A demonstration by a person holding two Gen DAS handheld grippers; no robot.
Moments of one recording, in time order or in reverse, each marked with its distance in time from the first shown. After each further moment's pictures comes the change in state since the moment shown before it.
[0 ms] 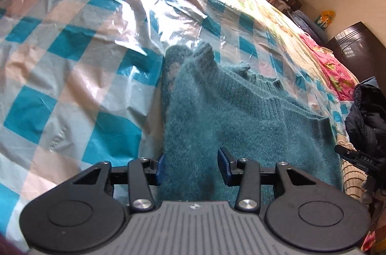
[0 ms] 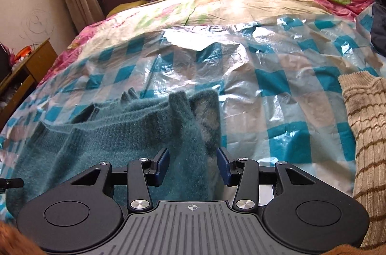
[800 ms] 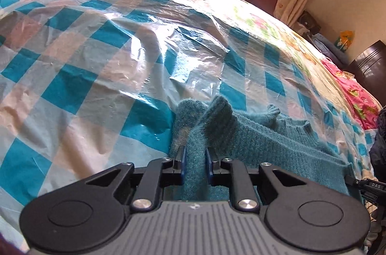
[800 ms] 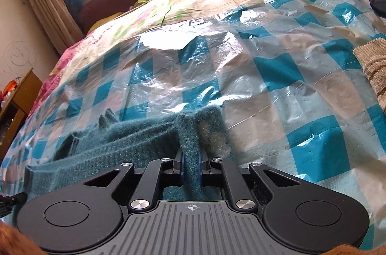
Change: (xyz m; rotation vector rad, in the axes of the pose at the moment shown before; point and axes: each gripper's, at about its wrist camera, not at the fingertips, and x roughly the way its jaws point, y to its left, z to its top) left arm 0.044 0.008 0.040 -0.031 -0.115 0.102; right arm 0.061 -0.018 0.009 0.191 -0.007 -0.013
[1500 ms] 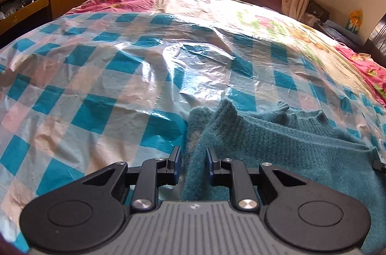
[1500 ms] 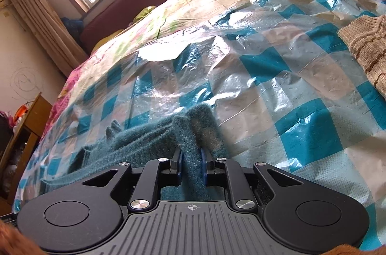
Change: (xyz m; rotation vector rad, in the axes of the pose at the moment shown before) left arm -0.027 -0.032 -0.007 0.156 -0.068 0.176; right arm -0.017 -0.020 -0.010 0.108 -0.048 0.070
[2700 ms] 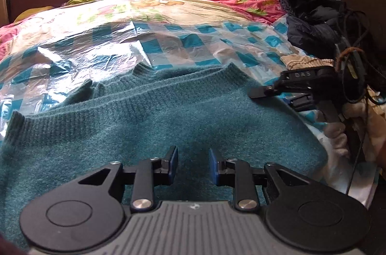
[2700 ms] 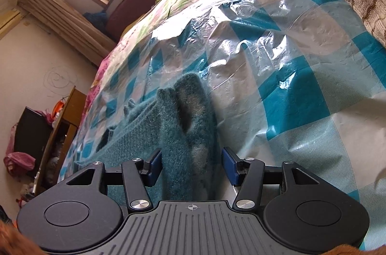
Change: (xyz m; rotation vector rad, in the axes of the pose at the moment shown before) left arm -0.032 -0.188 -0.081 0.528 0.062 -0.428; right arm 0.000 -0.057 -0.007 0.094 0.148 0.222
